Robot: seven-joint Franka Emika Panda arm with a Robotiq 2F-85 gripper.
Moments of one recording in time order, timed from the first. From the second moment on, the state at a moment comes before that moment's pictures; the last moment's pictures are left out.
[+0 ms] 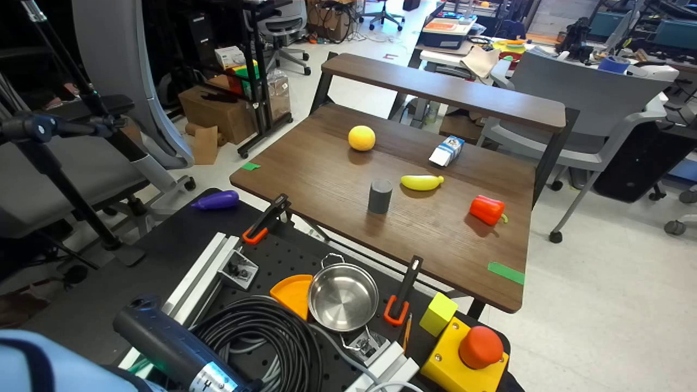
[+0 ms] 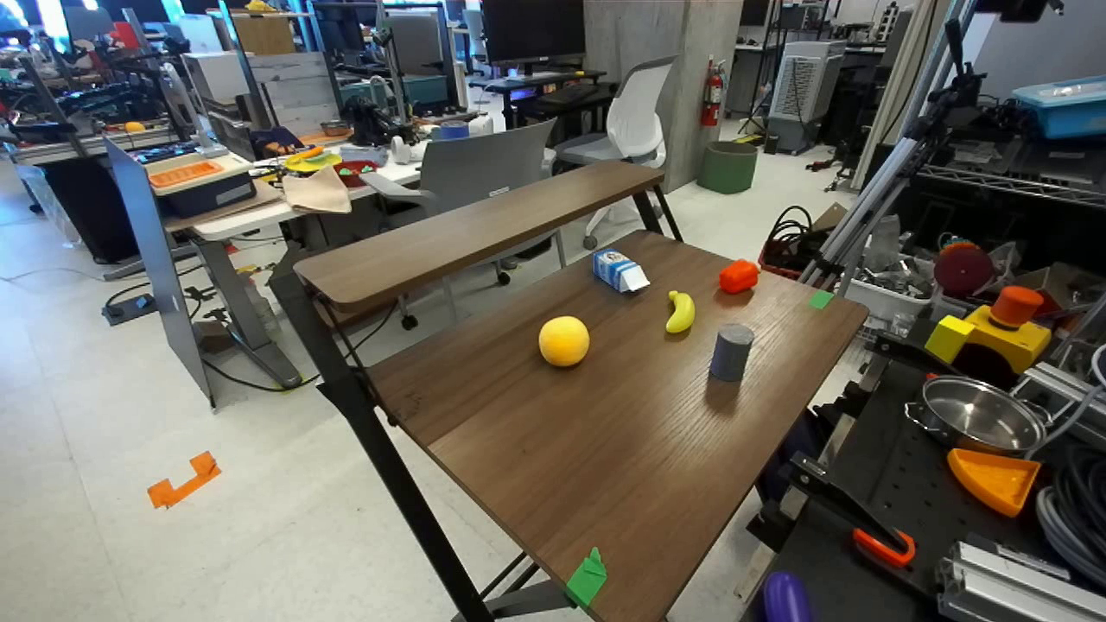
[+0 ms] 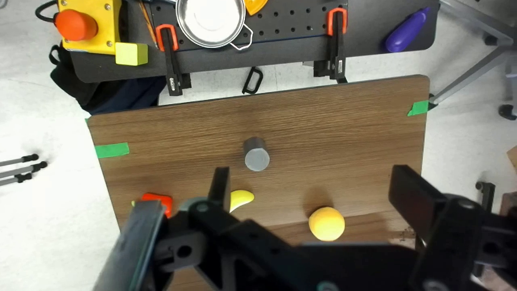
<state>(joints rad) 0.03 -0.60 -0.04 -2.52 0.04 1.92 0.02</state>
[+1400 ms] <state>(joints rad) 0.06 0.02 0.02 -2.33 0.17 2.54 0.05</state>
